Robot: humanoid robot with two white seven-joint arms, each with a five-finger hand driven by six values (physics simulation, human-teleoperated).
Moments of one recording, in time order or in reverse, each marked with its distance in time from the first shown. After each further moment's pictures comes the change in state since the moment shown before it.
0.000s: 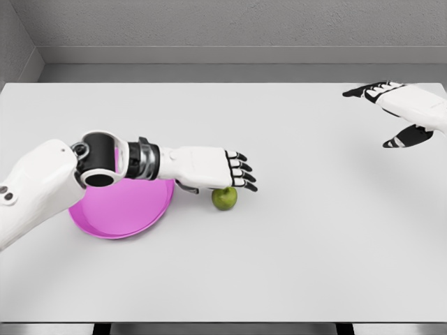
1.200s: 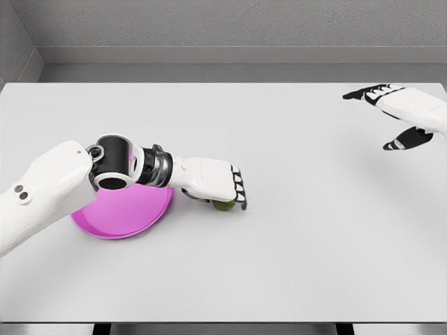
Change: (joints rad) left arm -0.025 -0.036 -0.051 0.011 -0.006 0.000 -0.103; right arm 0.011 -0.002 -0.001 0.001 0.000 -0.002 0.000
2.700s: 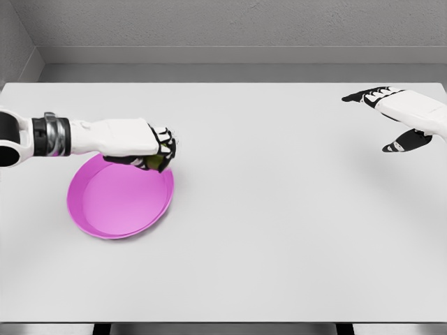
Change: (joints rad) left arm 0.055 0.332 0.190 -0.003 0.352 -0.004 0.003; right arm 0.005 0.000 0.000 0.000 0.000 -0.002 0.000
